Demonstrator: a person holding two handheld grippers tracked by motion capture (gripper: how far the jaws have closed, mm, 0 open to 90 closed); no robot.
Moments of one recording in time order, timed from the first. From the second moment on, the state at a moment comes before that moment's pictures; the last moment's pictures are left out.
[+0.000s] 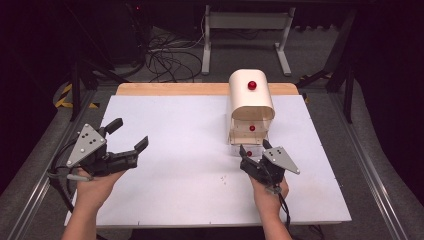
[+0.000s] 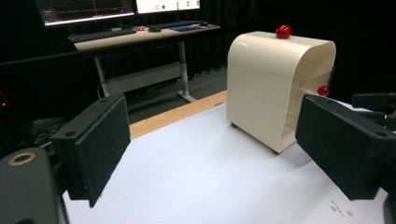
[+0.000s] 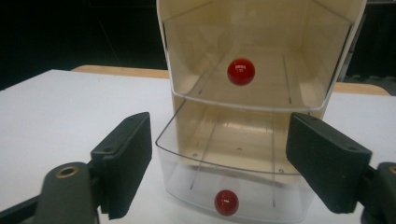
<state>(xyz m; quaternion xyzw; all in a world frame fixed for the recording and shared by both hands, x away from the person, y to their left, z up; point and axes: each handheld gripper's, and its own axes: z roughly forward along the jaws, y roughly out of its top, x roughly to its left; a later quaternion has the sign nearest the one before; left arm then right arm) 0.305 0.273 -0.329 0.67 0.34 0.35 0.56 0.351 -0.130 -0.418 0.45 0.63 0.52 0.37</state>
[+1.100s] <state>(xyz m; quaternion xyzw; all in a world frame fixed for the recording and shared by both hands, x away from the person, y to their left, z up) 0.306 0.262 -0.335 0.68 0.32 0.34 0.56 0.341 -0.164 -0.363 0.38 0.63 0.59 0.35</state>
